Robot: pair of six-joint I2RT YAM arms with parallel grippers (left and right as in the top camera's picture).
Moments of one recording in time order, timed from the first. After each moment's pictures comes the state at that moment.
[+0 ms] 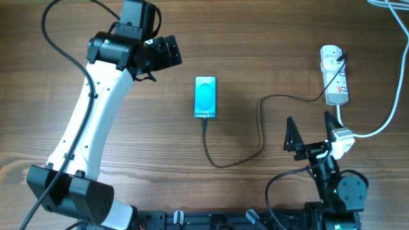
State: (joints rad) left arm -0.26 1.69 1.70 -1.07 -0.03 -0.50; right arm 0.03 0.03 0.08 0.02 -0.15 0.14
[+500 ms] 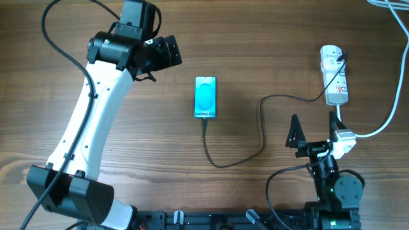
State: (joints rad) left arm -0.26 1.69 1.70 -1.07 -0.03 -0.50; right arm 0.01 0.02 0.01 0.08 -0.09 0.15
